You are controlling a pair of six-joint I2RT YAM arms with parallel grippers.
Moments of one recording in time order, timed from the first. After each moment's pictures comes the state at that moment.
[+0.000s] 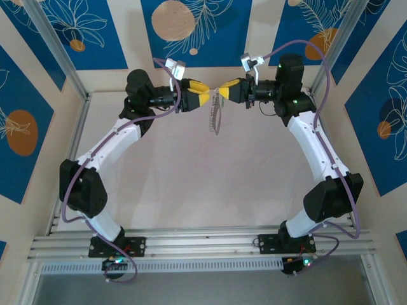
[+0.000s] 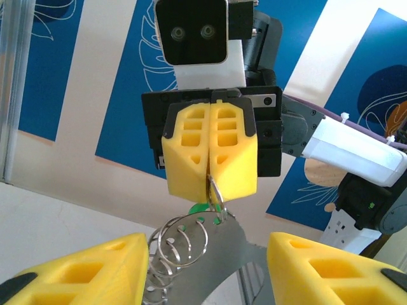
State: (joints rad) left arm -0.42 1.68 1.50 0.44 1.14 -0.60; right arm 0.22 1.55 1.61 -0.20 -1.26 0.28
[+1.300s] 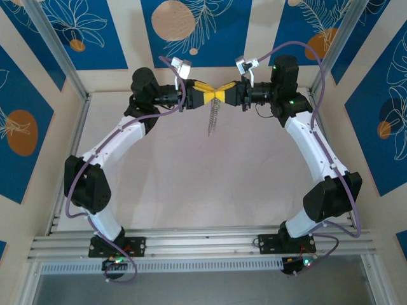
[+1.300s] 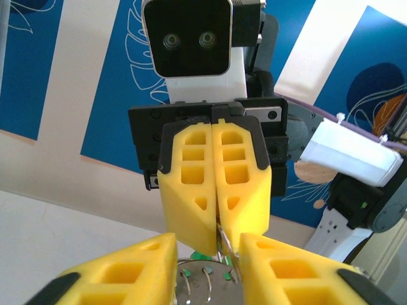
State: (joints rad) left arm -0.46 1.72 1.56 0.45 1.16 -0.62; right arm 0.25 1.56 1.61 -0.23 -1.25 0.25
